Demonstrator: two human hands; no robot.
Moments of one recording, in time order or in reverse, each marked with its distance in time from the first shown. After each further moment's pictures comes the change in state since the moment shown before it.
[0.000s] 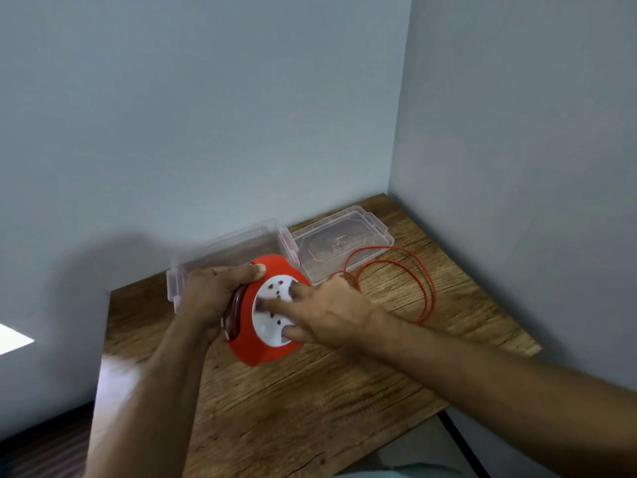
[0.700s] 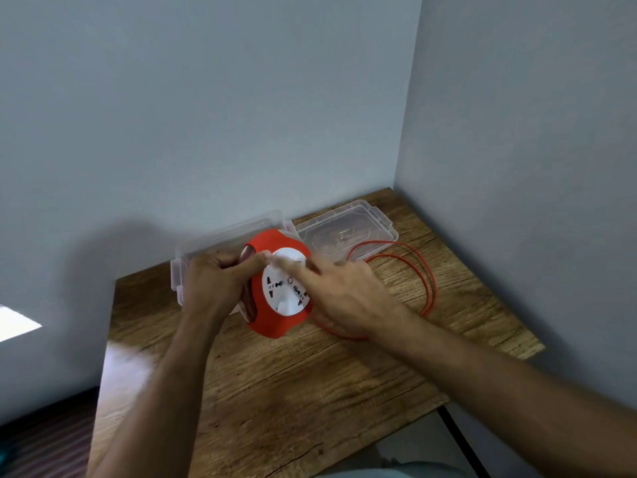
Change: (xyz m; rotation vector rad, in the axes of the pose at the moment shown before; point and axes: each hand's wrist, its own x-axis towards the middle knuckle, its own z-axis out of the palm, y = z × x) left_hand -0.017 0.012 0.013 0.281 0.214 0.256; right_hand -0.010 0.004 -0.026 0.070 -0.009 0.289
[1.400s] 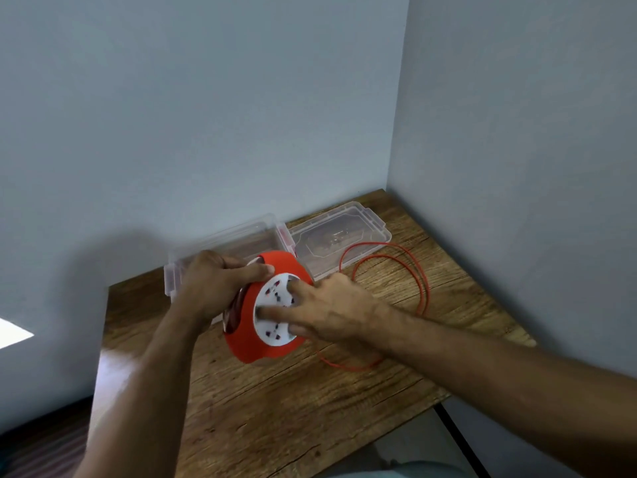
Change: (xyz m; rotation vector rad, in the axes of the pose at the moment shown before) left_hand 0.004 0.013 -0.011 0.103 -0.297 -0.029; right_hand 0.001 0.002 0.014 -0.101 -0.113 -0.370
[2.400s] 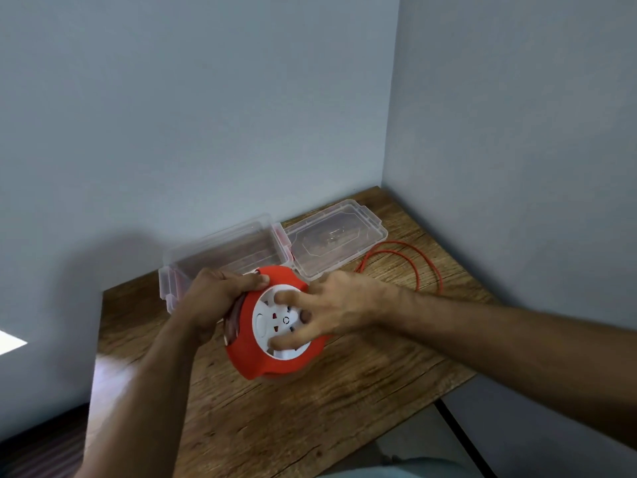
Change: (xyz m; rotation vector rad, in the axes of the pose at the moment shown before) left_hand 0.011 -0.031 0.005 -0.193 -0.157 -0.124; right_hand -0.010 0.023 -0.007 -0.014 0.034 -0.361
